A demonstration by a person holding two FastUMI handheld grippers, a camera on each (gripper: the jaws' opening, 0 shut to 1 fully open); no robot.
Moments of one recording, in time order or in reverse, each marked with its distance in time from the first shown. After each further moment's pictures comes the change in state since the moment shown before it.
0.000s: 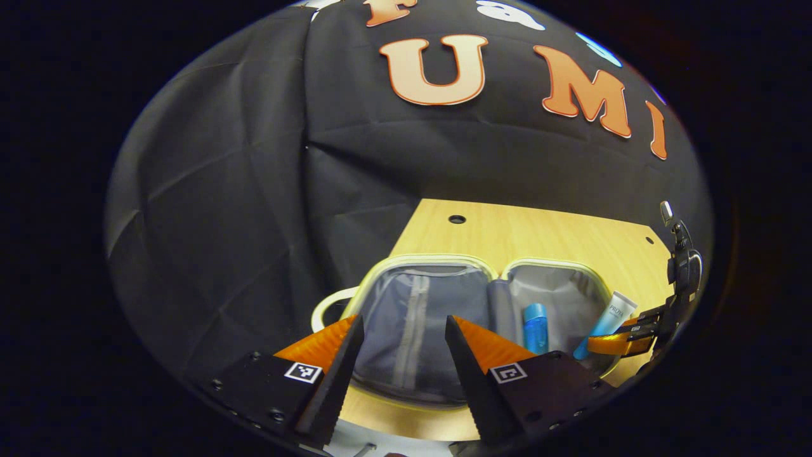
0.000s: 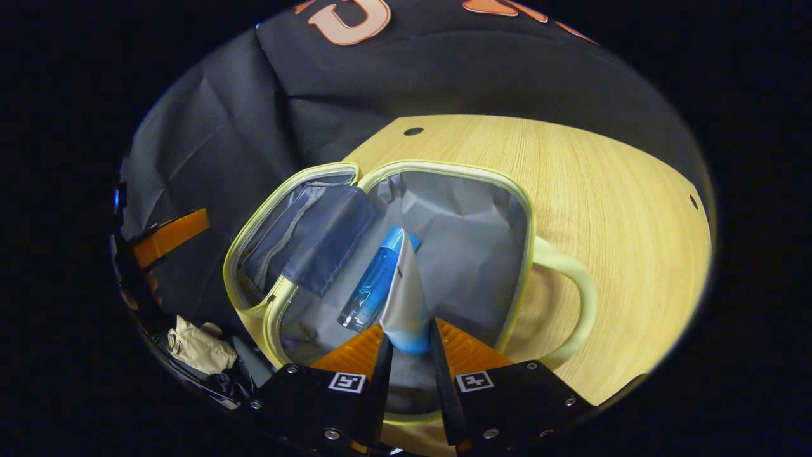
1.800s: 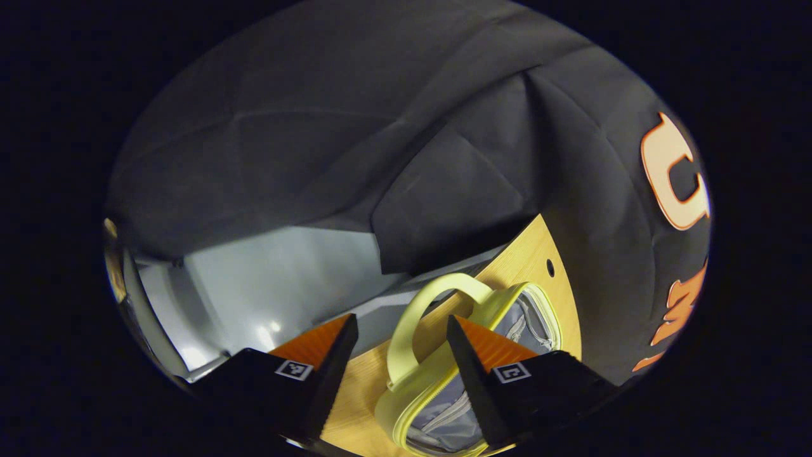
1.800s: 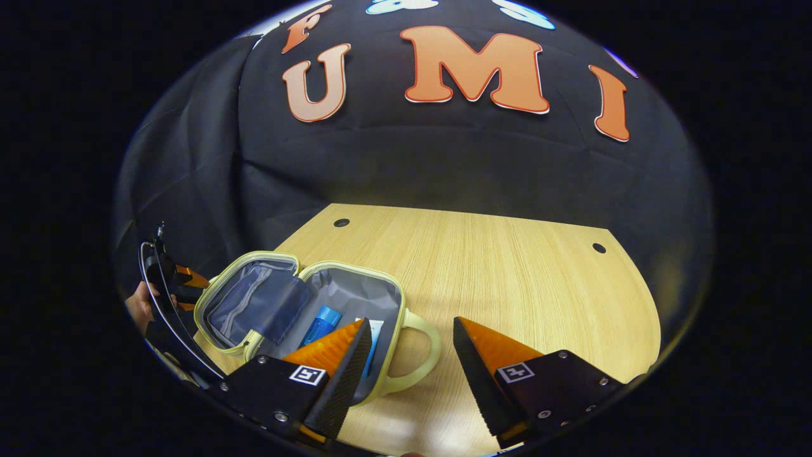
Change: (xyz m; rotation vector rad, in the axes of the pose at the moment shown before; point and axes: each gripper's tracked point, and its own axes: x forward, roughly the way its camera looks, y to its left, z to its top) left arm 0.098 0.157 -0.081 -0.976 0.367 -0.008; right arm -0.148 -0.072 0.070 -0.004 -0.404 -0.348
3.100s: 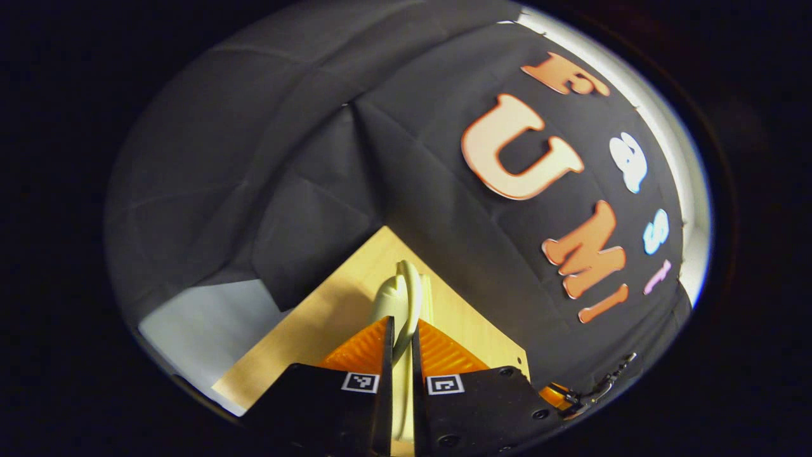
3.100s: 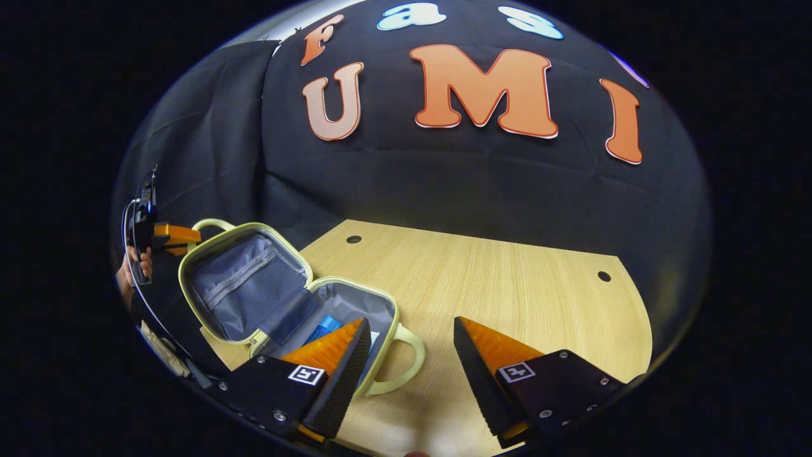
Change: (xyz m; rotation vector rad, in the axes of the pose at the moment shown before) left arm -0.175 -0.194 -0.011 0.391 -0.158 -0.565; right arm -0.021 -0.032 0.035 -0.062 -0.088 0.096
